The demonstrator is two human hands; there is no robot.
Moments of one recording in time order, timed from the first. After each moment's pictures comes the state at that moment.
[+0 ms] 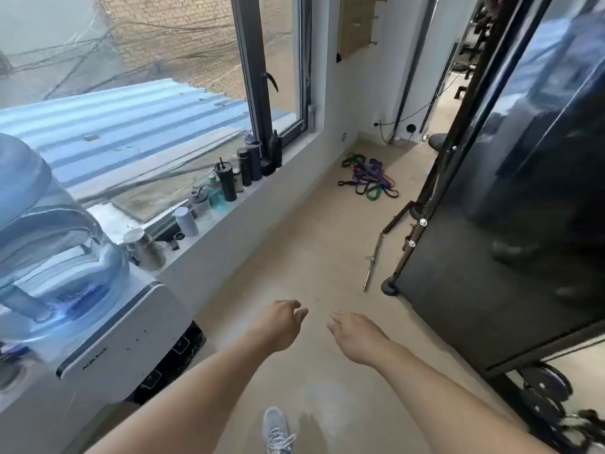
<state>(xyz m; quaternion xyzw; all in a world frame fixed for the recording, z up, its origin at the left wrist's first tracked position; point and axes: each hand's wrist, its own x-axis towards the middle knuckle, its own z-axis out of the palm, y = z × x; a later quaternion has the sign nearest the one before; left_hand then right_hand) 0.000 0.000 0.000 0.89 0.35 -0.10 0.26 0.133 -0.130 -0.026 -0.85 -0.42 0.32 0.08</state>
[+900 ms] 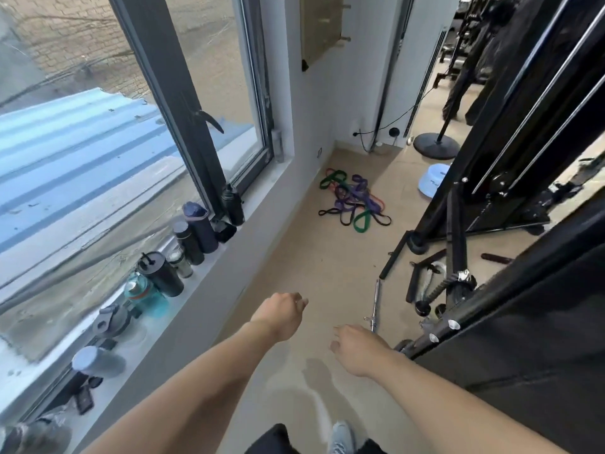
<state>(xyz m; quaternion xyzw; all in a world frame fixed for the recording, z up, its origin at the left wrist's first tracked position) 0.422 0.385 -0.027 0.90 0.31 -0.16 0.27 0.513 0.213 -0.047 -0.84 -0.38 0.37 0.05</state>
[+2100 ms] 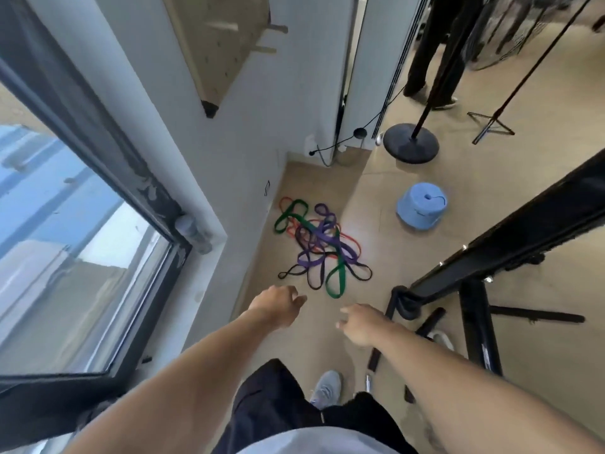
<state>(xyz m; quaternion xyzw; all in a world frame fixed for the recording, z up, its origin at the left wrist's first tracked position) 1.093 0.766 -0.081 0.90 0.23 -0.28 0.25 1.180 0.572 -0.098 -0.87 -0.21 0.45 0.04</state>
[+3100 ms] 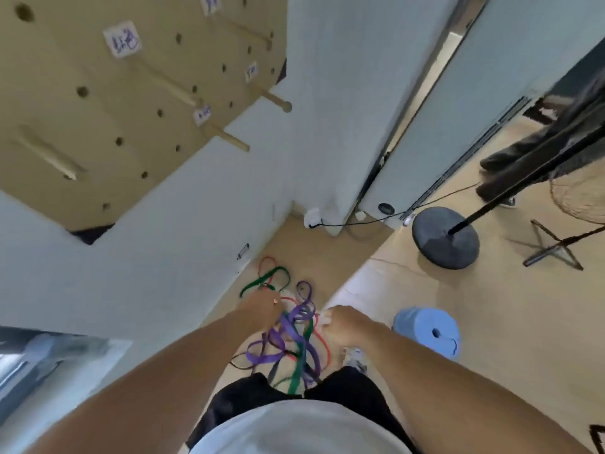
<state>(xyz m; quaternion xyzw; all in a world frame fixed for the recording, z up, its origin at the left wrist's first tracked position) 1.595 0.926 -0.109 0.78 0.45 -0.24 0.38 1.736 0.772 -0.128 -0.81 -0.34 0.48 -0.04</state>
